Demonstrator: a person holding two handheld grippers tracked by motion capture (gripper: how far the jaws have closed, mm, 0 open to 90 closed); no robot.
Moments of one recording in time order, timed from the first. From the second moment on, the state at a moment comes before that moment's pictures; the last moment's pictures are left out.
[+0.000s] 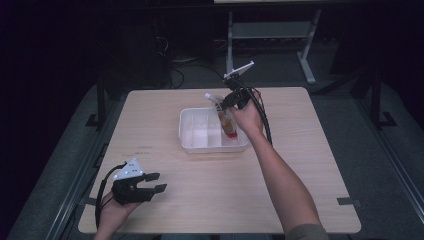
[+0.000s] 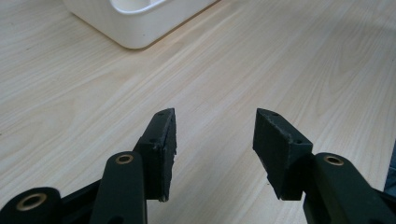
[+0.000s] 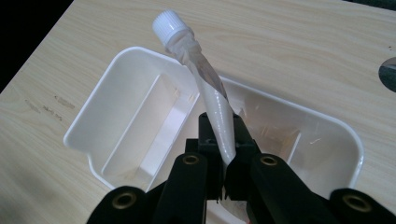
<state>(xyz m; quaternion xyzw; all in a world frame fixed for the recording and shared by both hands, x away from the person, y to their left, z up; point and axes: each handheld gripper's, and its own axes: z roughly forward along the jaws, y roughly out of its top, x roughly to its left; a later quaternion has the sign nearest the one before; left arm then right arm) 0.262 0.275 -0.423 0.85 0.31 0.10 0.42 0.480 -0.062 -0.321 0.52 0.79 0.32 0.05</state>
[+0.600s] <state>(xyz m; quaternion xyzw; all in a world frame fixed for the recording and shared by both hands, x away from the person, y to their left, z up) 0.263 0.272 -0.423 0.85 0.31 0.10 0.42 0.482 -0.064 -0.332 0.52 0.79 0.31 0.04</state>
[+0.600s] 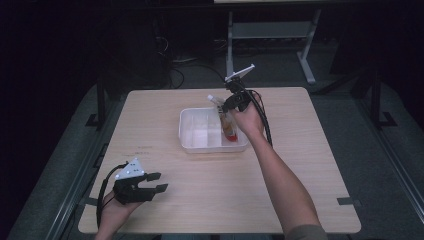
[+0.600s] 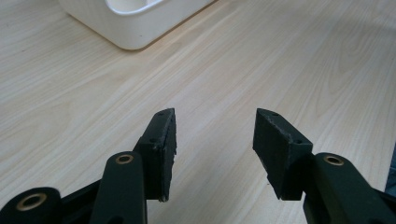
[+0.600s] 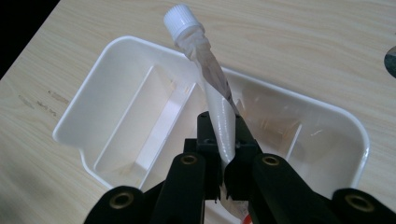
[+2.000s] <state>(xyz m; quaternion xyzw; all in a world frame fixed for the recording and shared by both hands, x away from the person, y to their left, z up) 0.264 0.269 -0.425 0.85 0.31 0.10 0.42 0.458 -0.084 -0.339 0.50 0.81 0.31 -0.02</state>
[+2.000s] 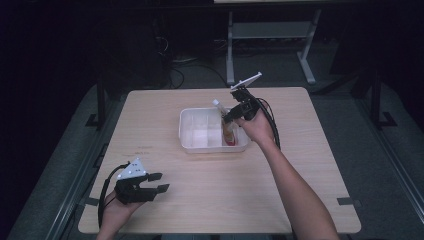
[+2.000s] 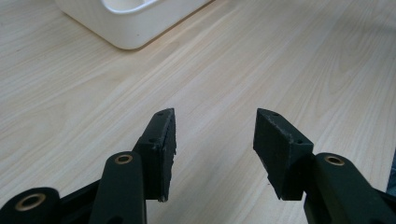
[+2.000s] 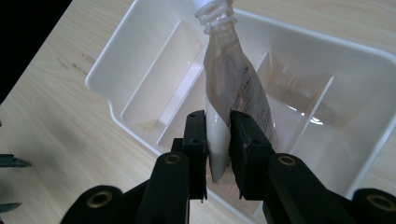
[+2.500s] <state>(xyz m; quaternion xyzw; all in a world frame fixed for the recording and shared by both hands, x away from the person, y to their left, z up) 0.264 0.269 -0.425 0.85 0.31 0.10 0.42 0.451 -0.090 -0.340 0.49 0.81 0.32 -0.03</state>
